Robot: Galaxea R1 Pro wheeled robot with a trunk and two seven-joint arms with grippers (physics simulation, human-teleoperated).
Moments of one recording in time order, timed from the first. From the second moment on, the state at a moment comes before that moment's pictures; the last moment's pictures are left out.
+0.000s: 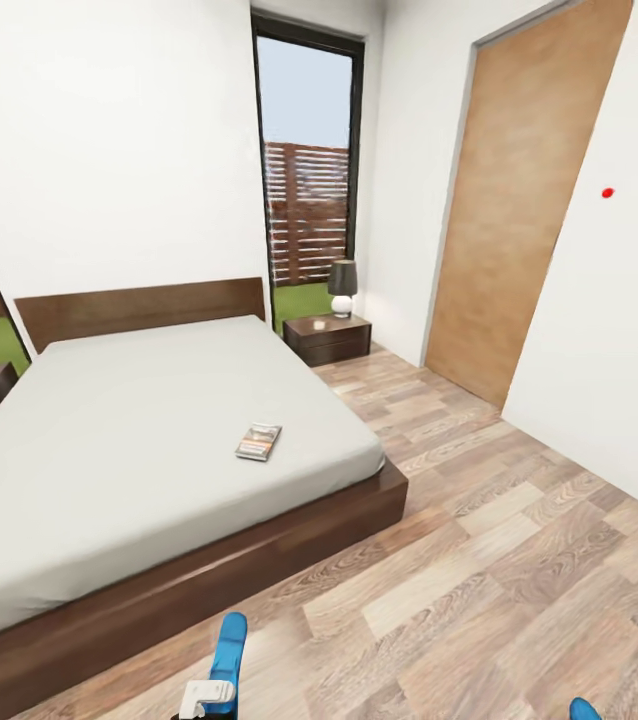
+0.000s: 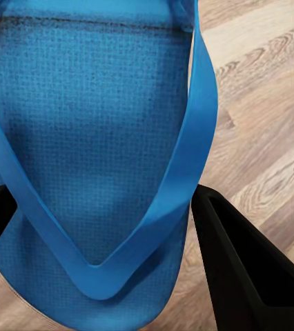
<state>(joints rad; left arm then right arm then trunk) -0.42 0.02 0.05 -0.11 0.05 -0.12 -0.39 -0.01 -0.21 -0.22 -0.40 -0.38 0.08 0.63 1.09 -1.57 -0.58</state>
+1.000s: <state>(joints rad) -0.42 0.02 0.05 -0.11 0.05 -0.12 -0.39 -0.01 -0.21 -0.22 -0.40 -0.38 0.08 0.63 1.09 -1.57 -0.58</state>
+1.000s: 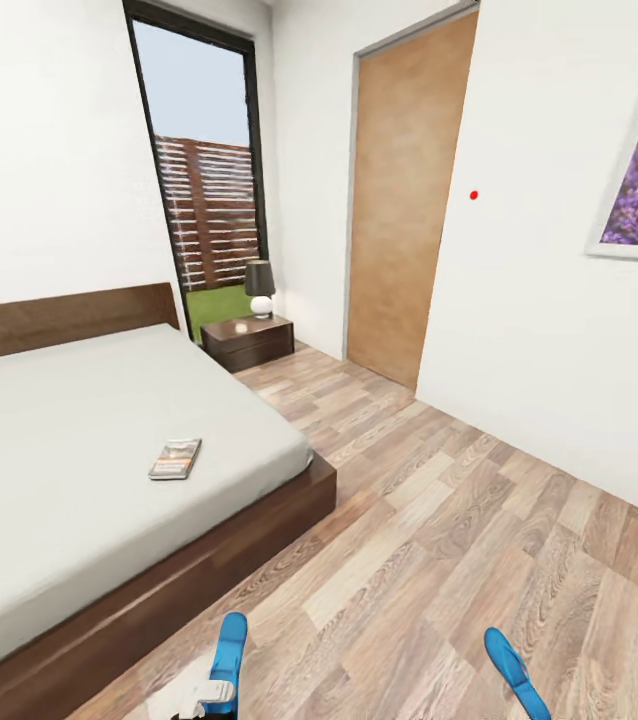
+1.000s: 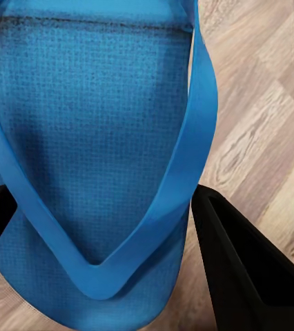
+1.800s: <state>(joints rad) -0.42 0.02 0.05 -0.11 0.05 -0.12 -0.39 -0.01 -0.21 -0.22 -0.40 -0.38 0.08 0.63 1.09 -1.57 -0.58</state>
